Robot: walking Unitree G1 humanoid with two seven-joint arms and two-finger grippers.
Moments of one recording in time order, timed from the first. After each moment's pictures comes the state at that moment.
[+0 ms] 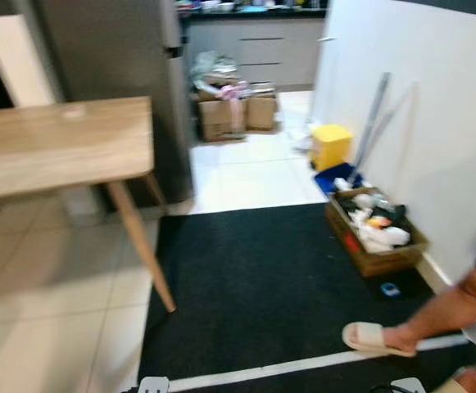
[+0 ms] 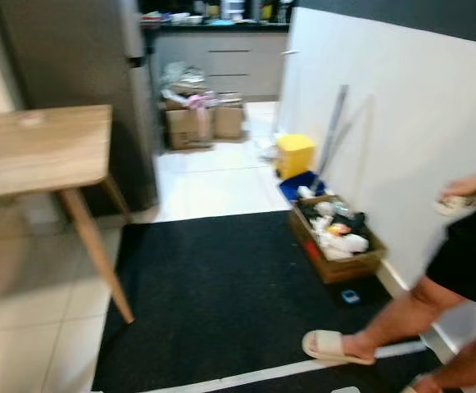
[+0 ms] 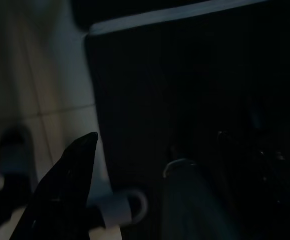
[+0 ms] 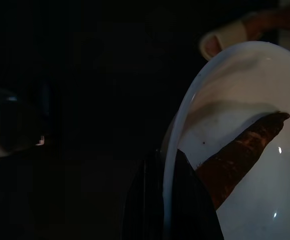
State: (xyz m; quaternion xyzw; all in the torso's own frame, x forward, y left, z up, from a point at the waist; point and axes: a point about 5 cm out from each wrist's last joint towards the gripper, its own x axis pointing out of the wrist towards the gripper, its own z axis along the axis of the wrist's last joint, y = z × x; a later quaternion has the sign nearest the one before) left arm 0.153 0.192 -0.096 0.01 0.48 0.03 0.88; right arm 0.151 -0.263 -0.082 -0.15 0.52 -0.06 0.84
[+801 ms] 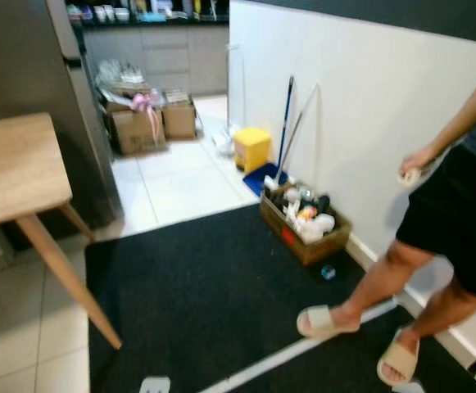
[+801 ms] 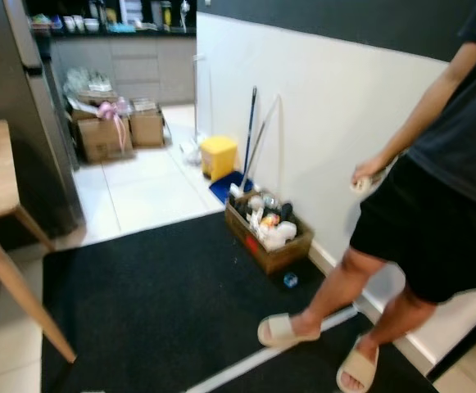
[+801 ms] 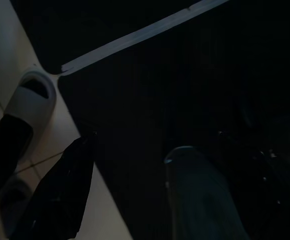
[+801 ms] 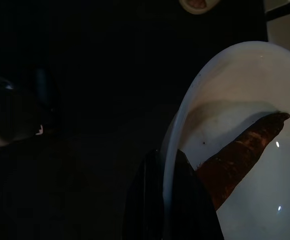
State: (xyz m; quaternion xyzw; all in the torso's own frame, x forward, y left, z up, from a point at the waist) left arm 0.144 0.192 -0.099 0.00 0.49 0.03 0.87; right arm 0.146 -0.258 -0.085 -0.15 0.53 -0.05 0.83
